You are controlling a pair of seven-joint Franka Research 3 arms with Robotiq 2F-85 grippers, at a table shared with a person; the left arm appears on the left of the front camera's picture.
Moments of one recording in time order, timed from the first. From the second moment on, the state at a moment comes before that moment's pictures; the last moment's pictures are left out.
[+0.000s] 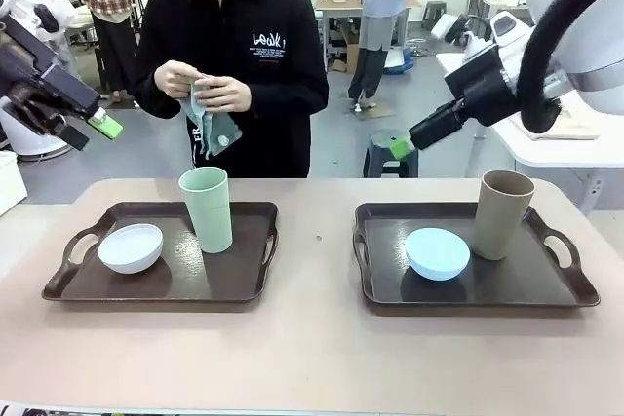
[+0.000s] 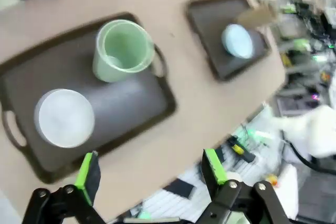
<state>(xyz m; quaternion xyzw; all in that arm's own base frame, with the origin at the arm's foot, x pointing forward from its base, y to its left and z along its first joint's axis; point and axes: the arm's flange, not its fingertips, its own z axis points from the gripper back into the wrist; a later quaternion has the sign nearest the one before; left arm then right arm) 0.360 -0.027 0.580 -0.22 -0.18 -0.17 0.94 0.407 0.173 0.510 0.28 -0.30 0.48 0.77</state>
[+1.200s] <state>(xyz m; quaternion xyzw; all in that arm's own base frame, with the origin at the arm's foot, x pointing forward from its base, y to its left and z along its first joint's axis) 0.428 -0.020 0.520 -0.05 -0.09 -0.14 0.98 0.502 0.302 0.424 0.32 -0.27 0.69 0.59</state>
